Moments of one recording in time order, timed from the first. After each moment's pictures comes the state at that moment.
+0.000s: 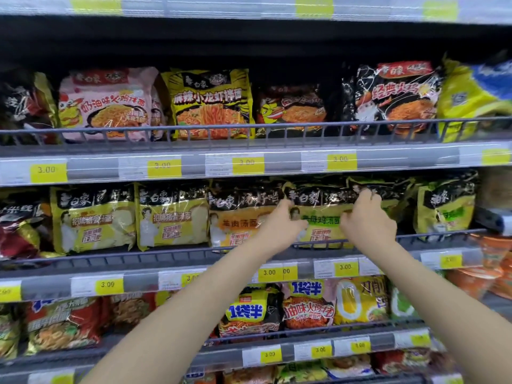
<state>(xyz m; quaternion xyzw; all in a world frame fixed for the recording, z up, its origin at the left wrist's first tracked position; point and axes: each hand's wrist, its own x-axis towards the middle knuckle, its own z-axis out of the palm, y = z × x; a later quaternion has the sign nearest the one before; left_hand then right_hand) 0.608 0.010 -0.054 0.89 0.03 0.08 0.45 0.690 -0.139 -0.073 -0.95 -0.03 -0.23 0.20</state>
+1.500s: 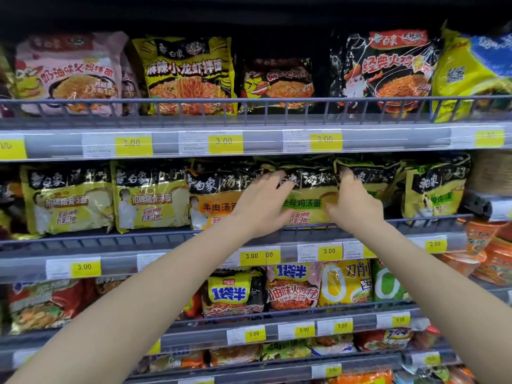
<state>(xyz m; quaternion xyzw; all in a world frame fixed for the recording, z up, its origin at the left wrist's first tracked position) 0.640 0.022 -0.068 0.96 -0.11 0.25 -0.02 0.708 -0.152 -0.073 -0.97 -0.10 -0.17 0.17</state>
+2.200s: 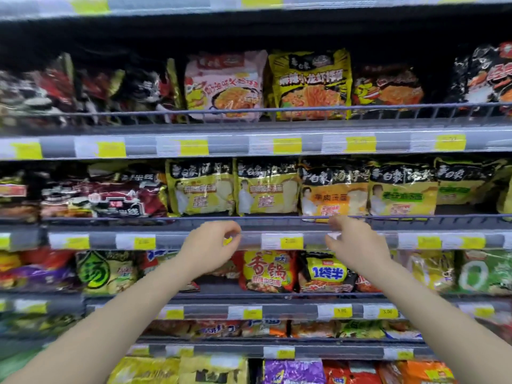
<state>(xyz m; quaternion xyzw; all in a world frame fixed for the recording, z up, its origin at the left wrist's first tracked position) 0.413 0.253 -0.094 0.97 0.08 0.15 0.18 0.523 0.008 -0.087 -0.95 -0.22 -0.08 0.20</state>
